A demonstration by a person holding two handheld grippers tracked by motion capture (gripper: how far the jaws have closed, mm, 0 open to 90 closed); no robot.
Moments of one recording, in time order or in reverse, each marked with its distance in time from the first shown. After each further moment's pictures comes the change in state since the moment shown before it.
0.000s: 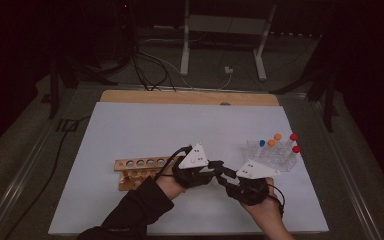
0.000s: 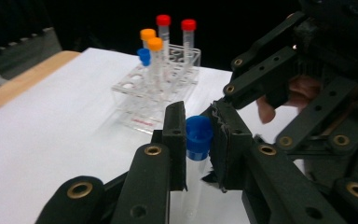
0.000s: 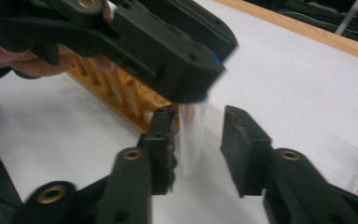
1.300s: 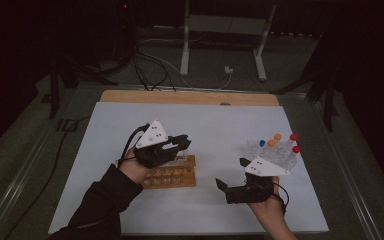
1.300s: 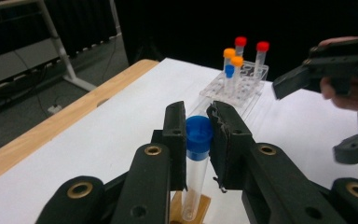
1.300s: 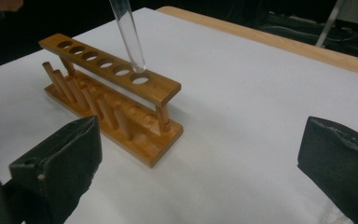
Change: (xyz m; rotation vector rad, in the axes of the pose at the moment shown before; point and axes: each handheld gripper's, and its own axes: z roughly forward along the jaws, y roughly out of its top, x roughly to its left) left arm 0.048 0.006 -0.080 -0.033 0.208 -0.042; right arm -0.008 0.000 -0.007 -0.090 -0.038 0.070
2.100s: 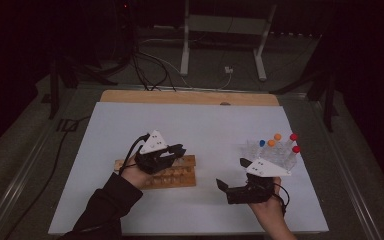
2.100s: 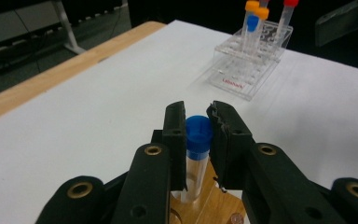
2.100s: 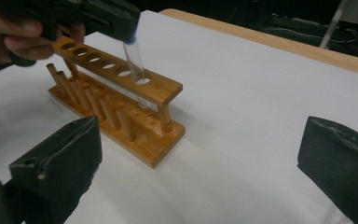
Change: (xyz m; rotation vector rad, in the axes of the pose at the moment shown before) left arm 0.007 -0.049 0.021 0.087 0.018 -0.065; right arm -0.002 -0.002 -0.001 -0.009 0.017 0.007
